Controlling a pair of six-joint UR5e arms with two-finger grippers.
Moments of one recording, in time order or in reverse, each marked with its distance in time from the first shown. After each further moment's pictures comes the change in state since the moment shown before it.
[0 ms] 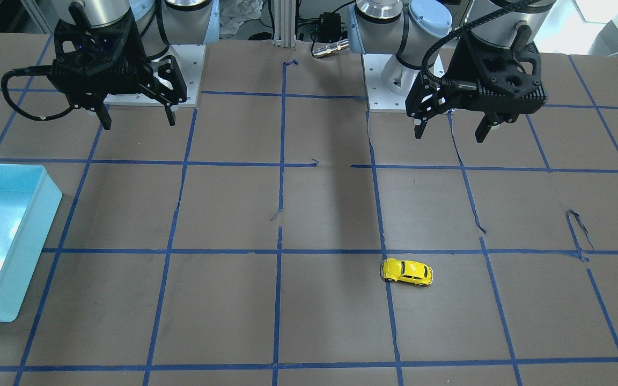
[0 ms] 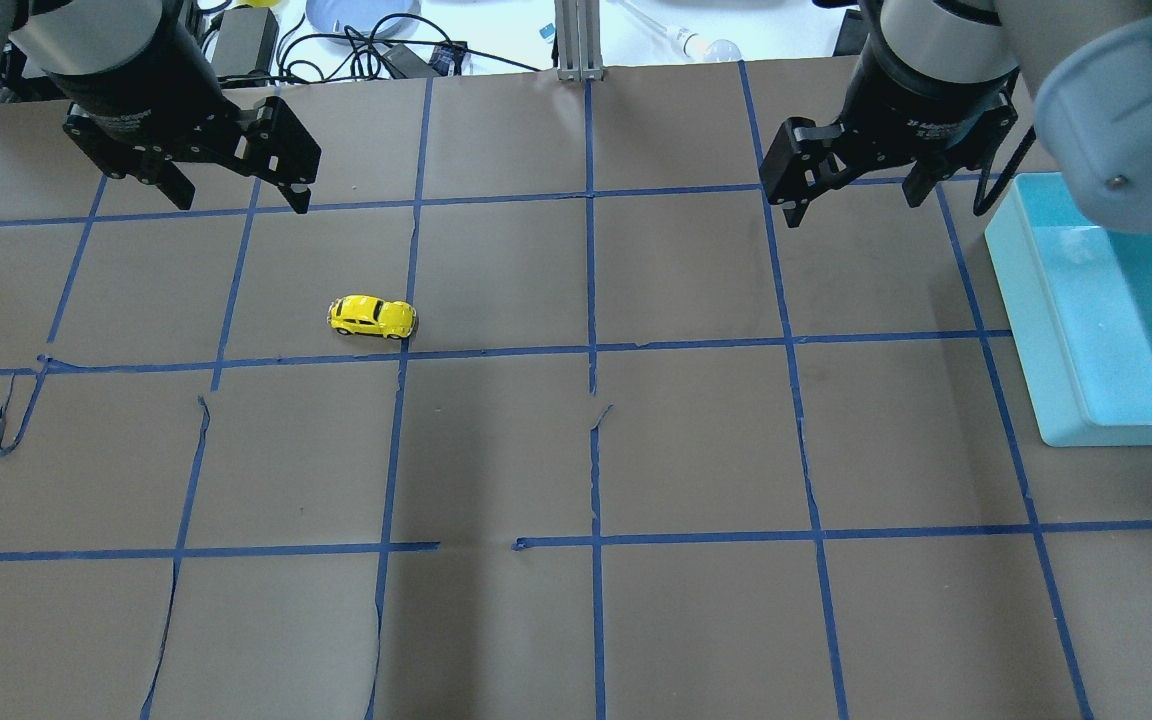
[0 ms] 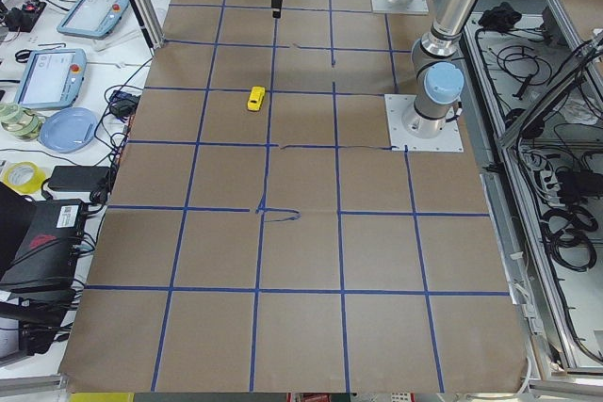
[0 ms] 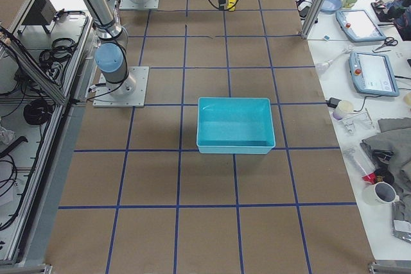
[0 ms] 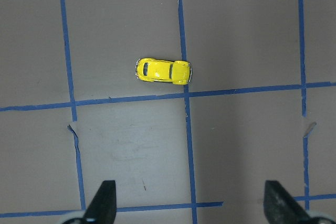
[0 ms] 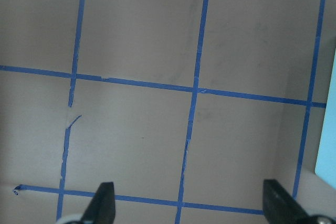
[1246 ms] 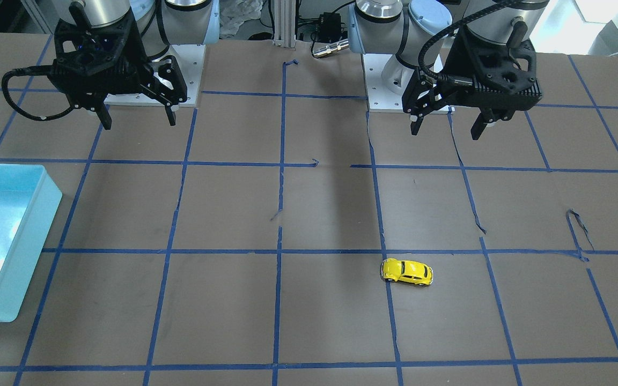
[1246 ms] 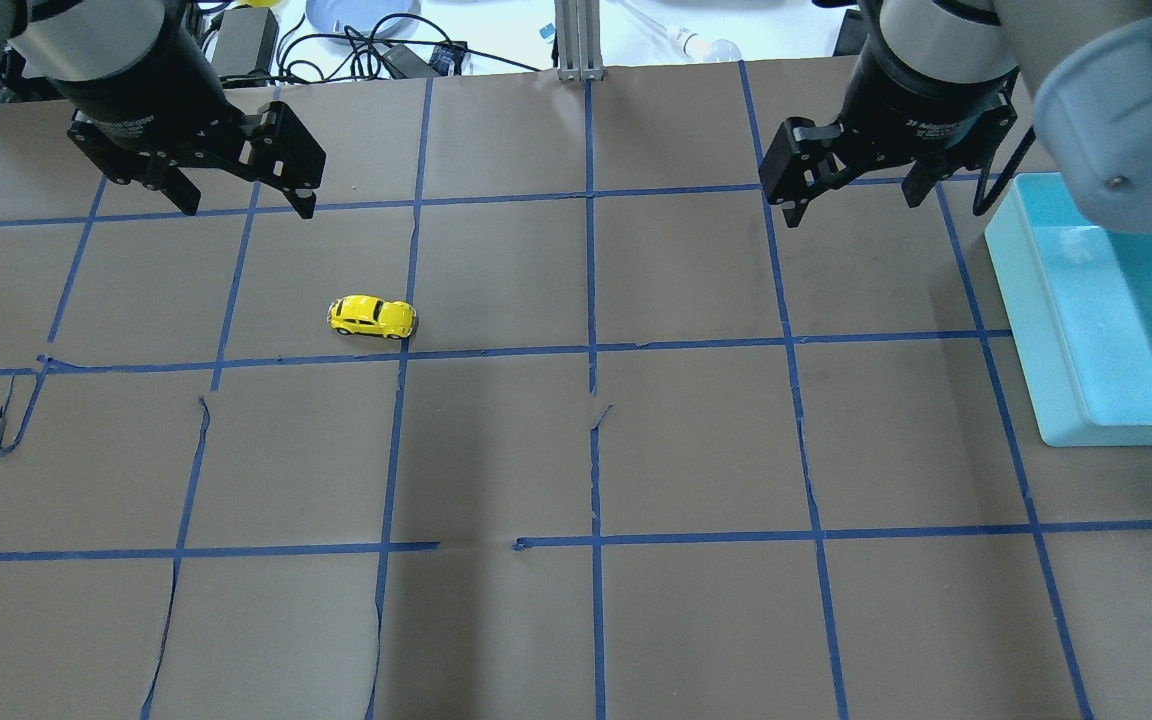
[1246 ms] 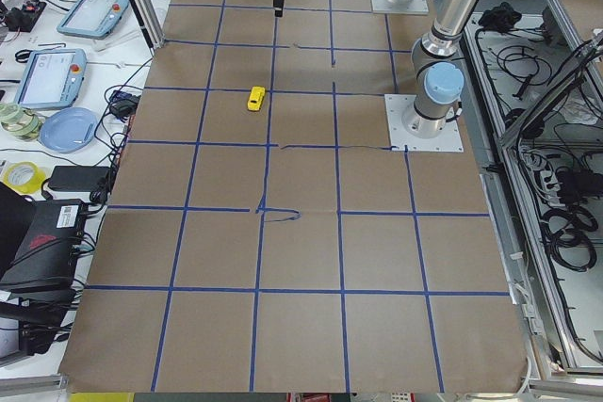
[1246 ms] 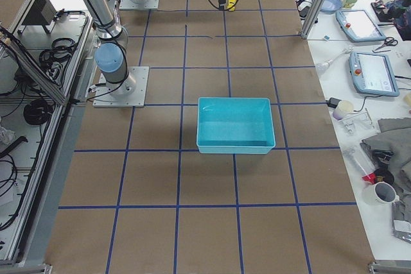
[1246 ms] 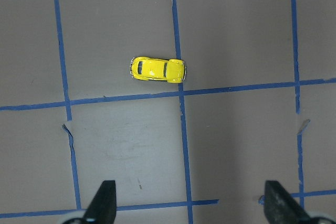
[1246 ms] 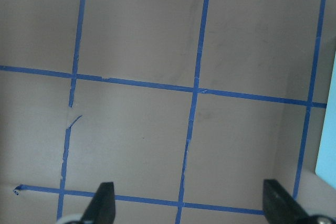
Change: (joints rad) left arm -0.003 0.011 -0.012 -0.006 -0.016 0.002; right arm 0.001 0.000 0.001 -0.001 0.001 0.001
